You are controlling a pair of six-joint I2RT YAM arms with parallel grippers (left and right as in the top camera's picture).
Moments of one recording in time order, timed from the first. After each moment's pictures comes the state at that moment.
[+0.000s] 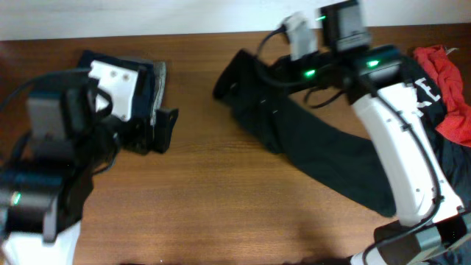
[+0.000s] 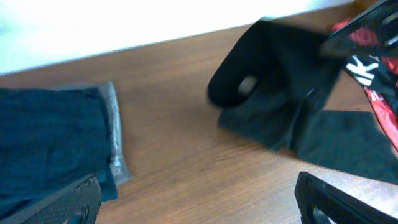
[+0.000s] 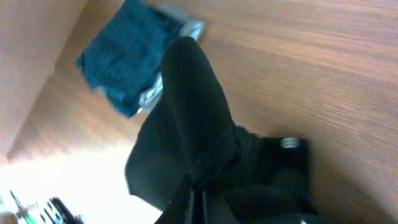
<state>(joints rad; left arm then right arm) -0.13 1.18 1.67 -1.14 0.26 0.07 0.31 1.72 1.93 -1.08 -0.47 0.08</state>
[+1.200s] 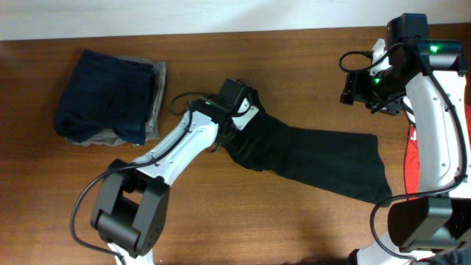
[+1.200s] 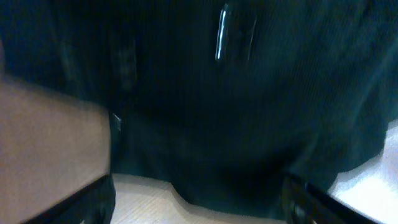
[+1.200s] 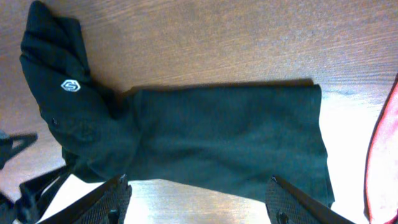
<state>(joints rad) -0.54 1.94 1.44 -0.78 0.16 0.10 -0.09 1.78 1.89 -1.44 -0.15 0.16</state>
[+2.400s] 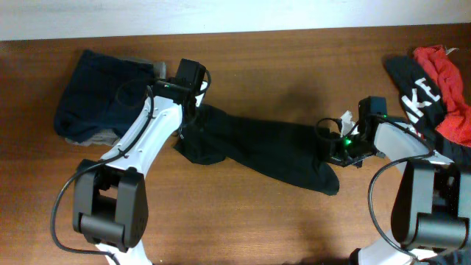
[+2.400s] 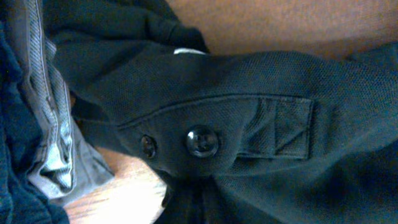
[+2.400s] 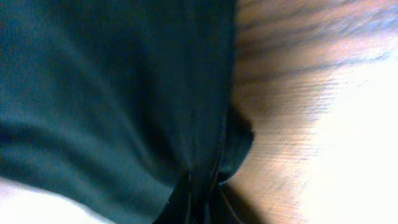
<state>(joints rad) -0.32 1.92 1.50 -0.86 -0.14 -0.01 -0.16 1.78 1.02 -0.77 -0.45 0.12</state>
